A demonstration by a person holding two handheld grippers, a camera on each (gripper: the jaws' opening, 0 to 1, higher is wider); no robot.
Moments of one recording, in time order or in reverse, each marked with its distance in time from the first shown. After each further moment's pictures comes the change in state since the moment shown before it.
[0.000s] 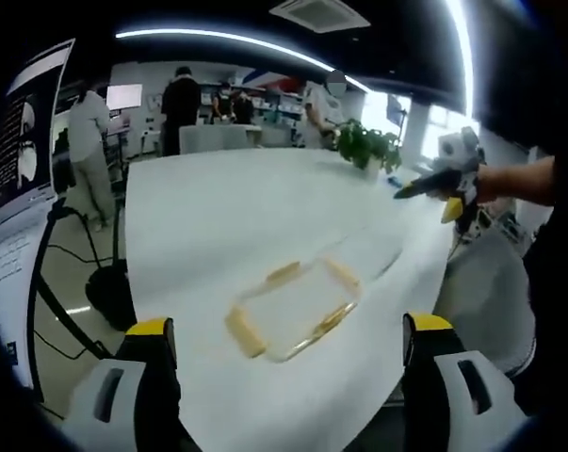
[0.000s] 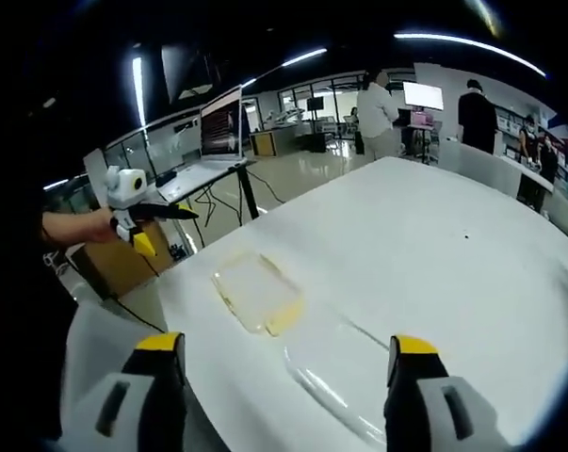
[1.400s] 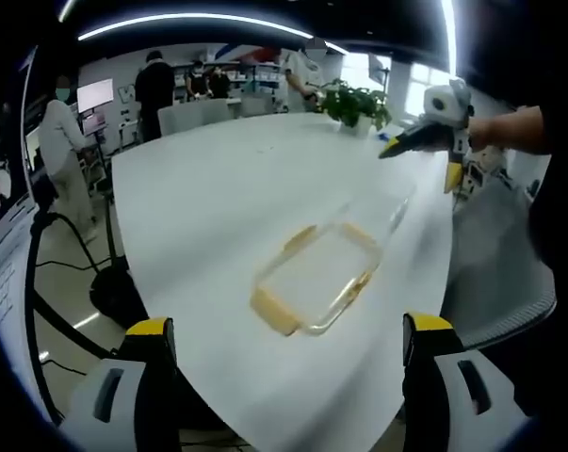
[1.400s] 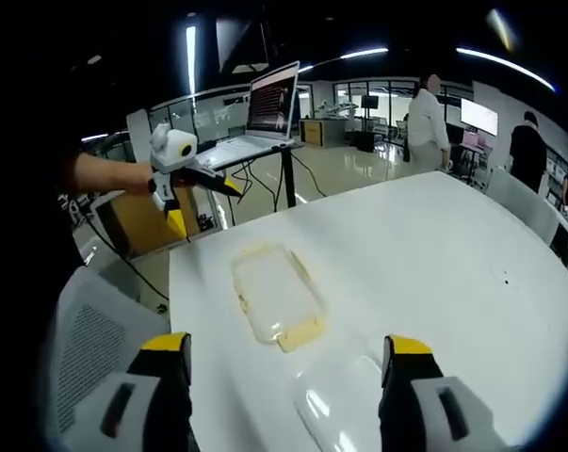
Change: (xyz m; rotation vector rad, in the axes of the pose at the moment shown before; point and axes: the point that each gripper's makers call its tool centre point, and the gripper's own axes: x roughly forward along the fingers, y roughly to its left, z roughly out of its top) left arm 0.015 0.034 -0.024 0.131 0.179 -0.028; right arm 0.049 0.016 0.009 -0.200 0.053 0.141
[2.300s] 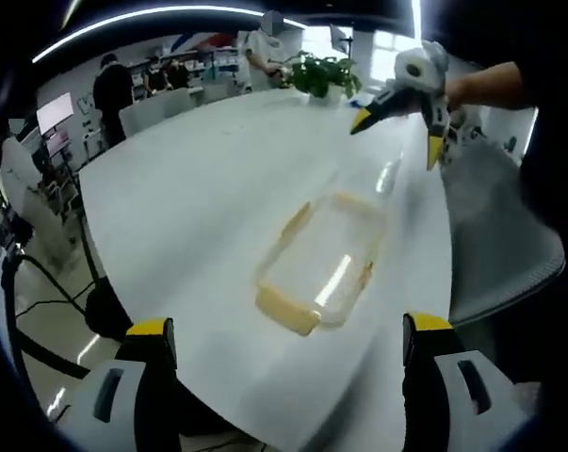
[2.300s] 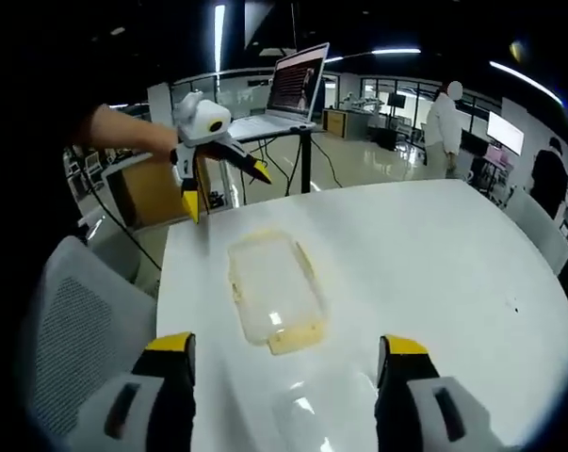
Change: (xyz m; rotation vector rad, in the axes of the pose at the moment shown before) left arm 0.028 0.014 -0.007 0.155 0.110 -0.107; right arm 0.029 -0.007 -0.005 -0.127 0.072 0.045
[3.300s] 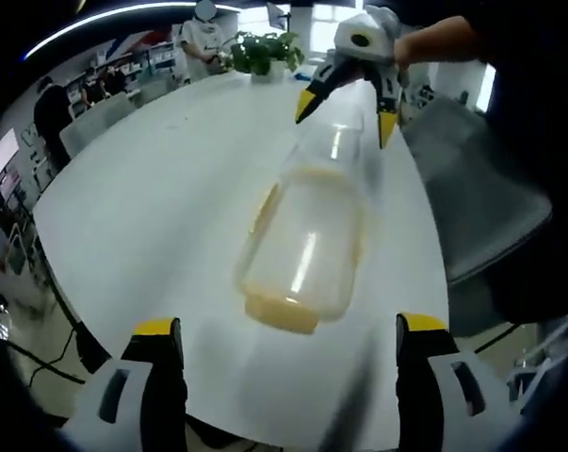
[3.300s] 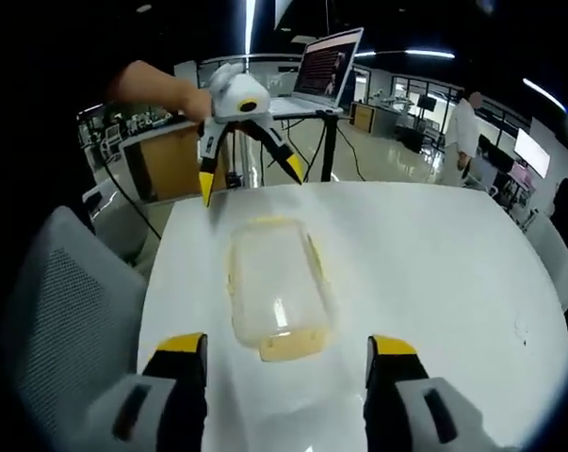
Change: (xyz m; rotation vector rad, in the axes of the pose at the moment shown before) left arm 0.022 -0.003 -0.004 0.220 0.118 -0.196; right arm 0.031 -0.005 -0.005 -0.123 0.073 0.069
